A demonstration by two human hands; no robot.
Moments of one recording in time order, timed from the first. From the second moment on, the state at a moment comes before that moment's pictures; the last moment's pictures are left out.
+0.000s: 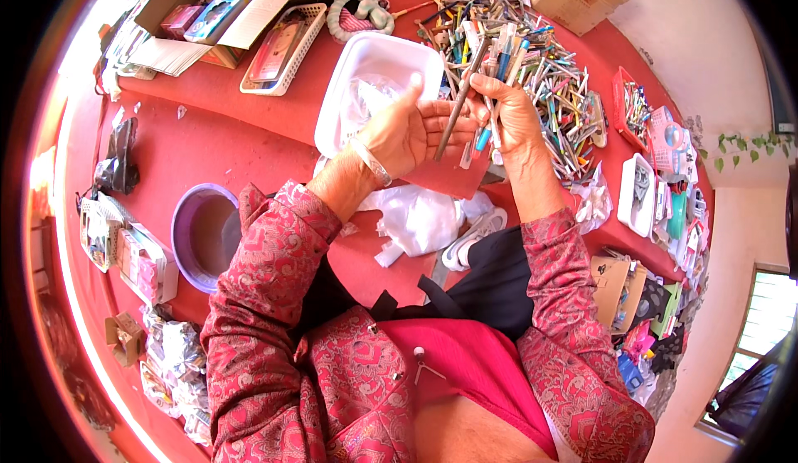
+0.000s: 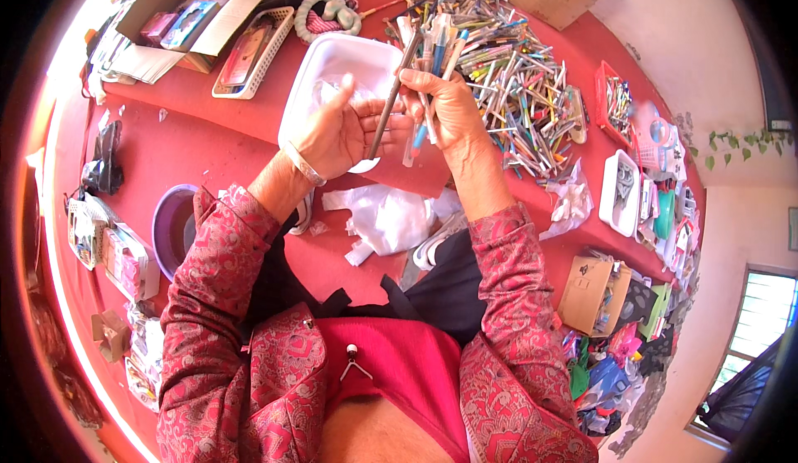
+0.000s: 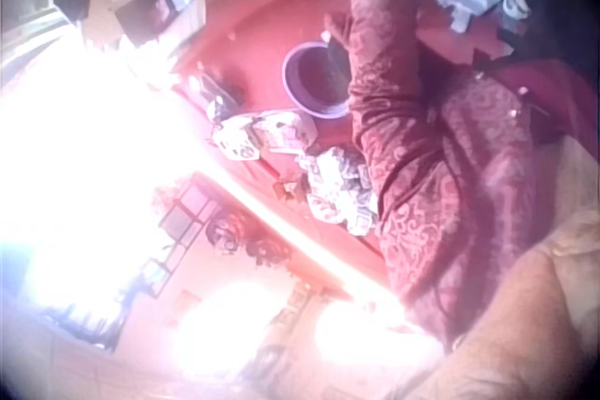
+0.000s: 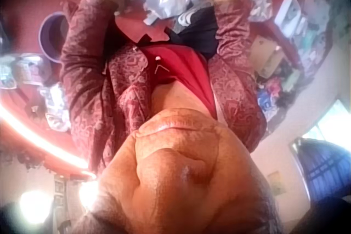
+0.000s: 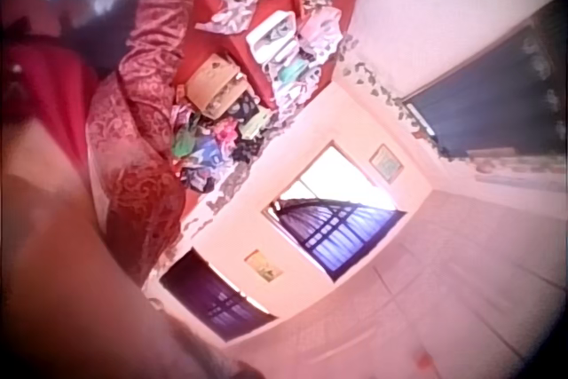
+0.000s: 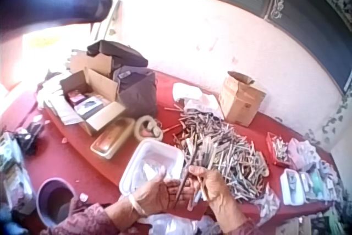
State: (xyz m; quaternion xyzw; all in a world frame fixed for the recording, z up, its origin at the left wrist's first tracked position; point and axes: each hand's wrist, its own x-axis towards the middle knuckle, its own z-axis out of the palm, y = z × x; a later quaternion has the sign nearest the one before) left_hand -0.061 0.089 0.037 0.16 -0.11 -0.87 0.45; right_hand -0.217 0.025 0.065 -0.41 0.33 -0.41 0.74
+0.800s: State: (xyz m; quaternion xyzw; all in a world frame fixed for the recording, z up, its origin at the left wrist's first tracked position) left_hand -0.071 0.093 0.032 0.23 -0.21 -0.83 0.46; right_hand -0.214 0.034 0.065 -0.40 0.36 -0.34 0.77
